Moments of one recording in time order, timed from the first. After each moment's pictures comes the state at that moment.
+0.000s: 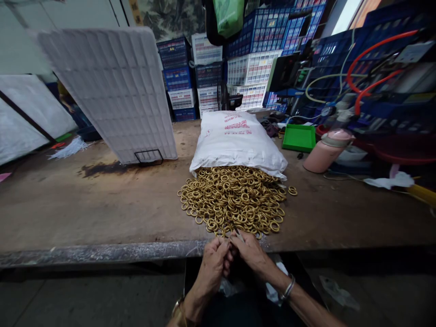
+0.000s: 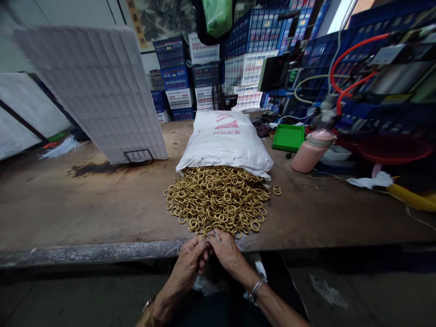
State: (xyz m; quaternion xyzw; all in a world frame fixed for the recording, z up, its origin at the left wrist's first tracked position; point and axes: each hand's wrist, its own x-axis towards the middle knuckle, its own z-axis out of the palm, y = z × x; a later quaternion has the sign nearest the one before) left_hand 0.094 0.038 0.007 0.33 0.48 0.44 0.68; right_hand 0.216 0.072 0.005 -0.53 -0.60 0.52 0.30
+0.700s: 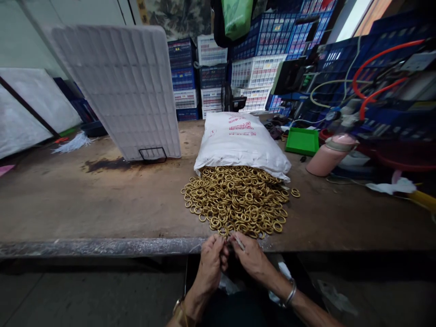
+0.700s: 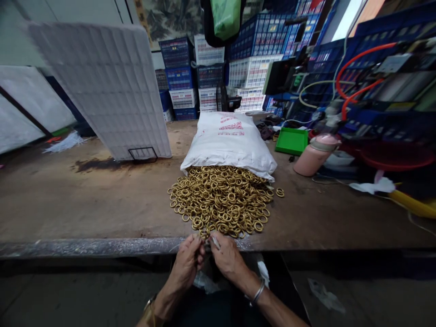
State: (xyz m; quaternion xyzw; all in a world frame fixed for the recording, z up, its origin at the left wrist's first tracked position) left_hand 0.087 0.034 0.003 0.26 0.48 0.50 0.67; right_hand 0.211 0.061 0.002 -0.52 -0.72 0.38 0.25
